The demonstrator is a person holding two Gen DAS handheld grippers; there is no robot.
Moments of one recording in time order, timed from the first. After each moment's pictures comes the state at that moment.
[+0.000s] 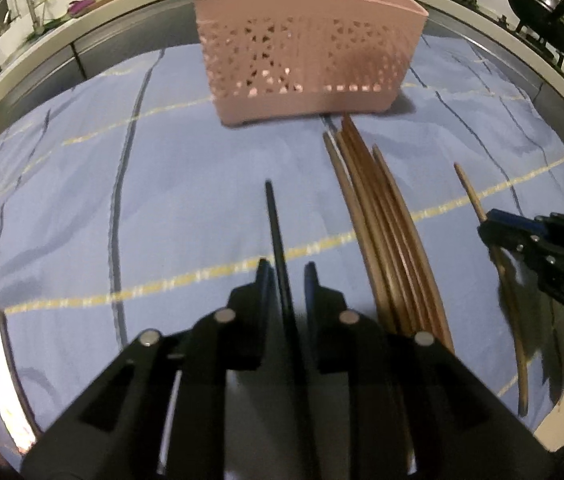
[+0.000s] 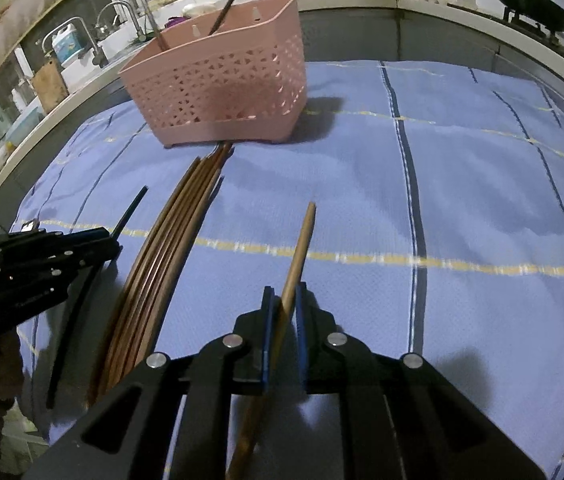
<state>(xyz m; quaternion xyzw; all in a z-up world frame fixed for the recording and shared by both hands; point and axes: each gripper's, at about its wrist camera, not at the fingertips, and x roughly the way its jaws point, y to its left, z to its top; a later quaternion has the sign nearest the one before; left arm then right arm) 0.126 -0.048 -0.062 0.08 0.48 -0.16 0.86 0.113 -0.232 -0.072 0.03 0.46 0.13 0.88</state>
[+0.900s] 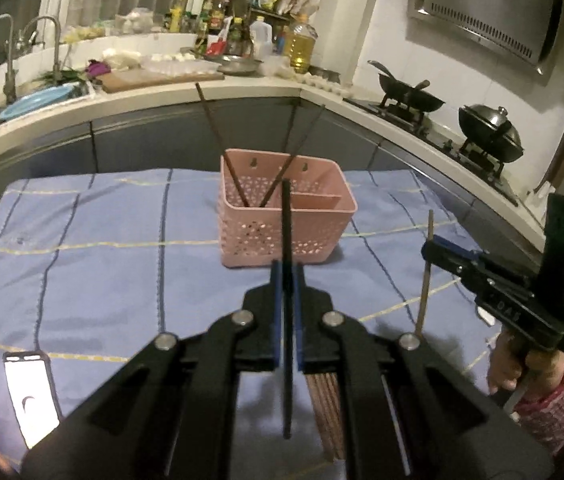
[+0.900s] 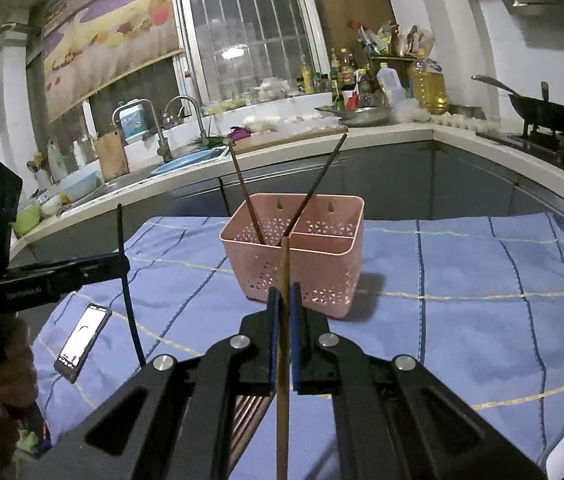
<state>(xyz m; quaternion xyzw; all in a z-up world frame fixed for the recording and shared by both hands) 0.093 -0.001 0.072 -0.04 0.34 -0.23 0.91 0.081 -0.226 0.053 0.05 0.26 0.20 0.94</state>
